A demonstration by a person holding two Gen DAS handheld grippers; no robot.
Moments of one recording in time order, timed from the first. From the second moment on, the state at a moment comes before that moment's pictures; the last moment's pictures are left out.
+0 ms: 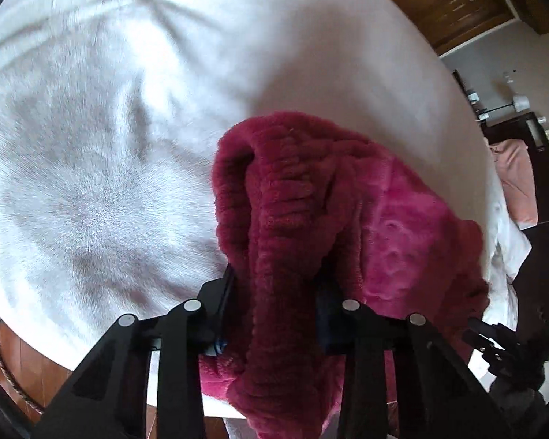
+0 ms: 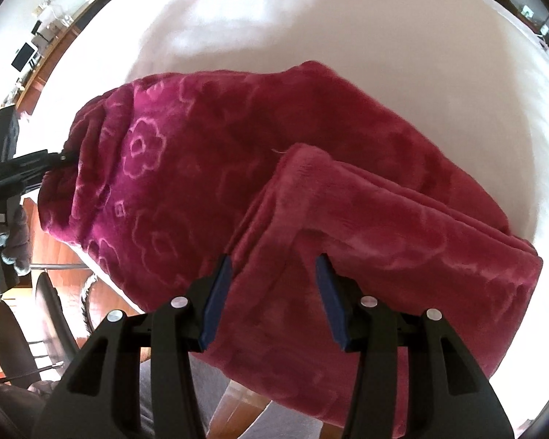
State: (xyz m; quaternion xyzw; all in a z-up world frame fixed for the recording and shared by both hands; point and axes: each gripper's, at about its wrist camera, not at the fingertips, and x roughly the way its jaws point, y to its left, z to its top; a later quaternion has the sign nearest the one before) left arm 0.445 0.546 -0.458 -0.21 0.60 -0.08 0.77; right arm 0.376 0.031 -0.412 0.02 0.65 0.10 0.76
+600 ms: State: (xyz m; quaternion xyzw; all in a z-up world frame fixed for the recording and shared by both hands) left arm 0.382 0.385 -0.300 -0.18 0.50 -0.19 0.83; right arm 0.283 -0.114 -0.385 0.09 0.61 0.07 0.79
